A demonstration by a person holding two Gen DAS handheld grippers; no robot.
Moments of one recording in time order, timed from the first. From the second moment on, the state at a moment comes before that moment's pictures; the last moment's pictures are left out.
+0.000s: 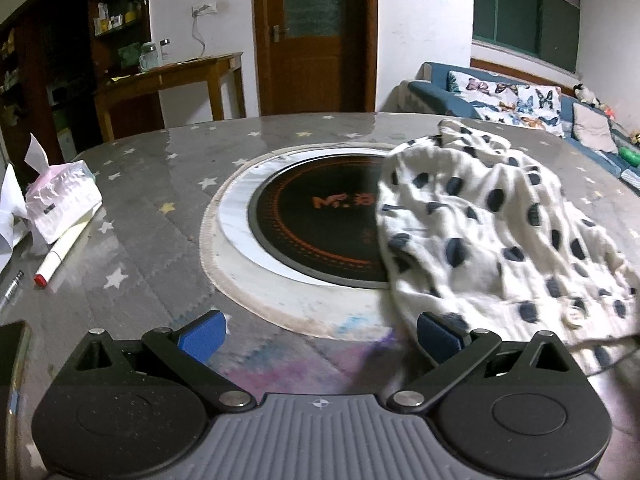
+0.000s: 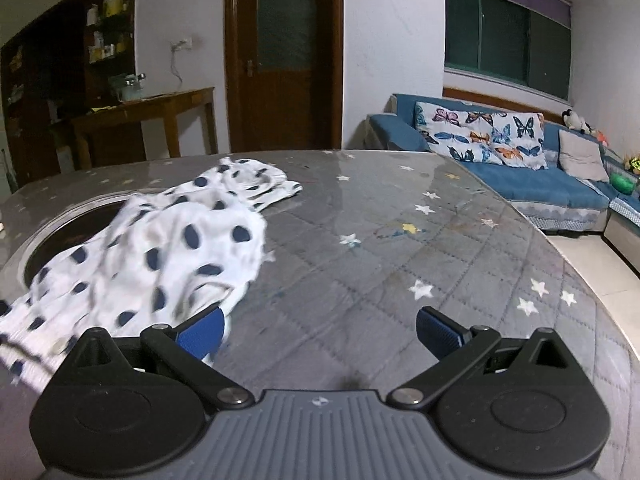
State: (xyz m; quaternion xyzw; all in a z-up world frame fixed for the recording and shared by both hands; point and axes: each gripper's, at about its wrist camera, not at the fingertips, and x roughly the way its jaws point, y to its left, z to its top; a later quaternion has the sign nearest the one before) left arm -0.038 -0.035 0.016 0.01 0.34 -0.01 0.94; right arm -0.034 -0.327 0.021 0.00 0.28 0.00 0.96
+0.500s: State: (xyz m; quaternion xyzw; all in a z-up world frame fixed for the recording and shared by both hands) left arm -0.069 -0.062 0.023 0.02 0.33 -0.04 0.94; right arm -0.092 -0.298 0.017 0.03 0.27 0.02 0.96
